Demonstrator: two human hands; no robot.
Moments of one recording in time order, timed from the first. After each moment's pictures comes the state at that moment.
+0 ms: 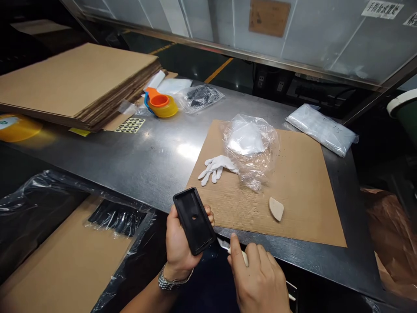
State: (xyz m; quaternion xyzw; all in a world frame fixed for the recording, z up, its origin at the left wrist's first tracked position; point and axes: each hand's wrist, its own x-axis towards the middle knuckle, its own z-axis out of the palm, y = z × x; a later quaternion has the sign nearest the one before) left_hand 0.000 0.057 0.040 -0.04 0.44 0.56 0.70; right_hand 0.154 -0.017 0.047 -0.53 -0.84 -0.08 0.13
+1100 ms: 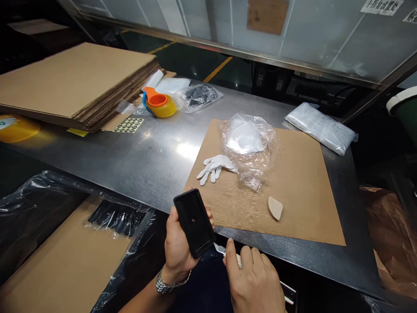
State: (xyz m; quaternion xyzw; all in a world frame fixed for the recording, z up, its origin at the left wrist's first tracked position) left_hand 0.004 0.050 0.041 0.02 0.42 0.58 0.69; right_hand 0.149 -0.018 0.046 -0.51 -0.85 -0.09 0.10
